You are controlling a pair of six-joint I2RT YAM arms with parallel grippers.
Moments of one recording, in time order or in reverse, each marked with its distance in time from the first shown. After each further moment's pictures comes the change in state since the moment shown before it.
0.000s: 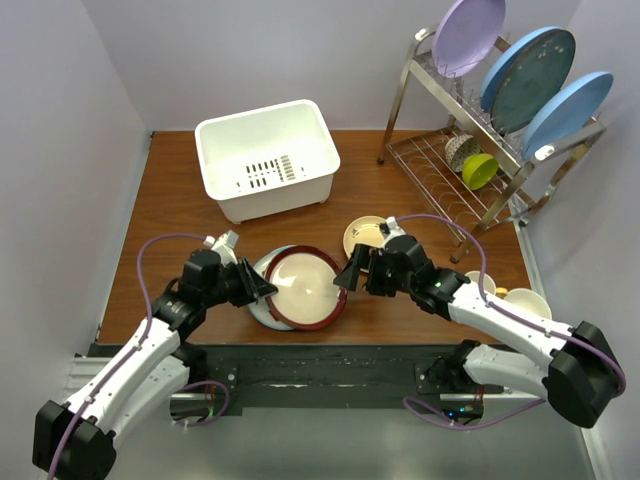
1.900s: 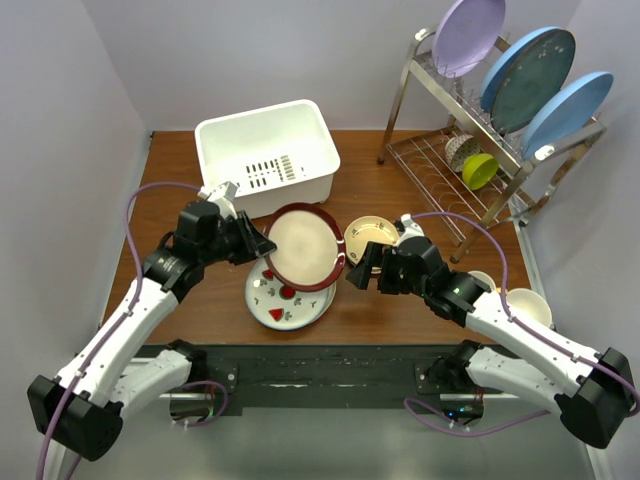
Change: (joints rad) left arm 0.000 0.221 0.457 -0.196 -0.100 0.105; right arm 0.000 -0.151 0.040 -0.166 0.124 -0.060
